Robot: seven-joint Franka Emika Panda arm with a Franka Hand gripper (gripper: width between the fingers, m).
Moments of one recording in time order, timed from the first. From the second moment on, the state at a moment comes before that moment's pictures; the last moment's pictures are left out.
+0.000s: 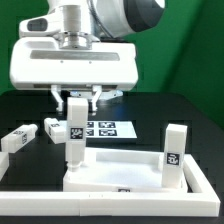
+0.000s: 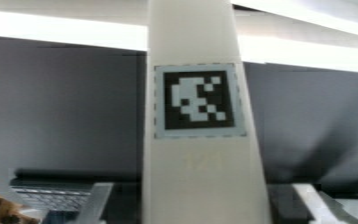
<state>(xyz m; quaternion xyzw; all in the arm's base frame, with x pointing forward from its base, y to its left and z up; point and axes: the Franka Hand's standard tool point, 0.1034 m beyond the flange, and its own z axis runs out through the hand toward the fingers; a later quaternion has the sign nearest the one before) 0.636 -0.079 0.150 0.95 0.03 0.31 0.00</state>
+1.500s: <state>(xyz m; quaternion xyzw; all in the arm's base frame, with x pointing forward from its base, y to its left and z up) 0.634 -0.076 0.112 0.95 0.03 0.31 0.01</state>
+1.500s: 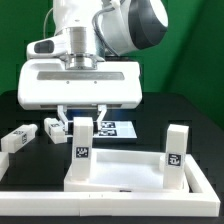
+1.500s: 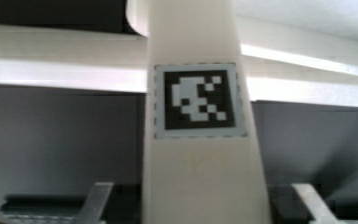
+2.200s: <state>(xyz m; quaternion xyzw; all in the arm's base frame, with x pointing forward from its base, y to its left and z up) 0.635 -0.077 0.112 0.95 0.02 0.31 0.01</state>
